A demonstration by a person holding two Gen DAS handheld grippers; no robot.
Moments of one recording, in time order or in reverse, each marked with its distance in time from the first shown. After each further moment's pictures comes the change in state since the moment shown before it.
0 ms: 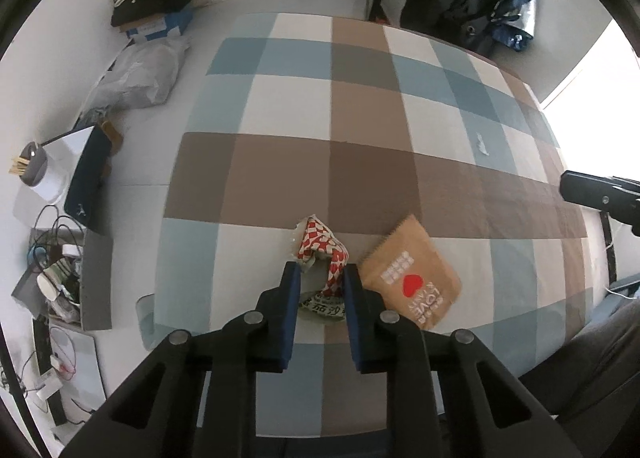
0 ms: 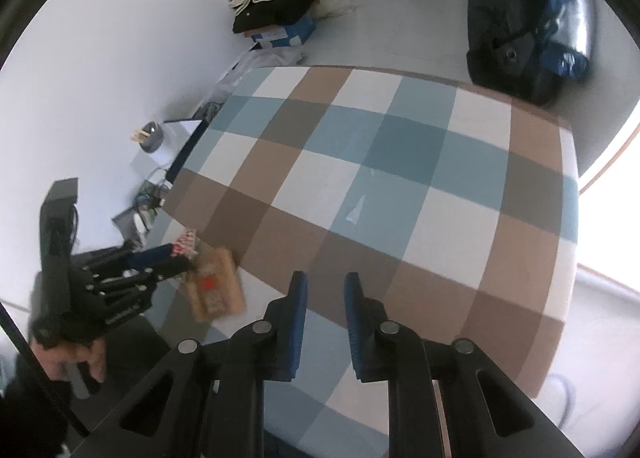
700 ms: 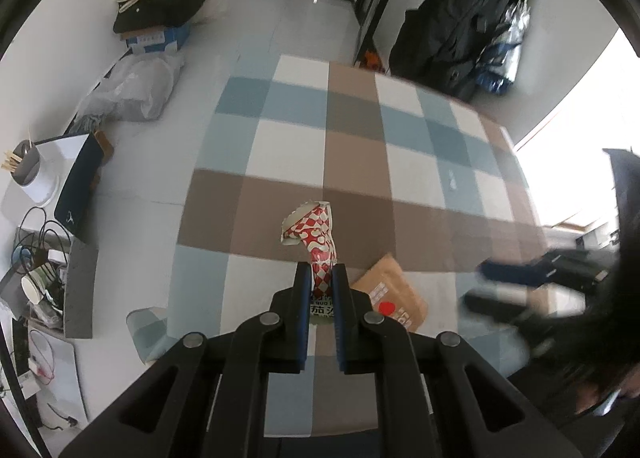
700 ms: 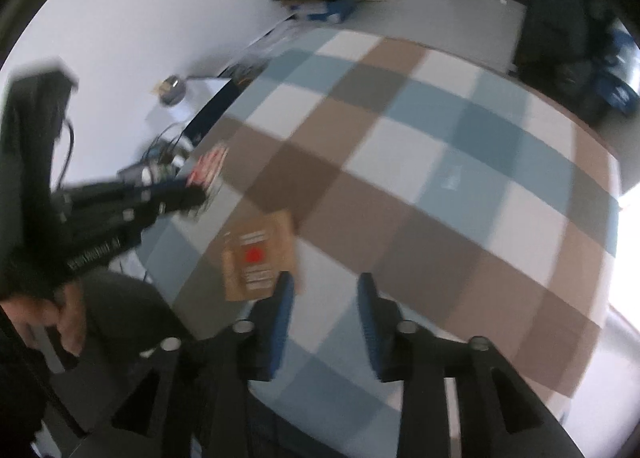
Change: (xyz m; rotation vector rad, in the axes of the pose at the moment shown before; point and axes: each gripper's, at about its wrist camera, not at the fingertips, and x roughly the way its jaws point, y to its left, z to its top) left arm -0.030 0.009 0.009 -0.056 -0.115 -0.096; right arm 0.038 0.074 -0.017 -0.185 0.070 -0.008
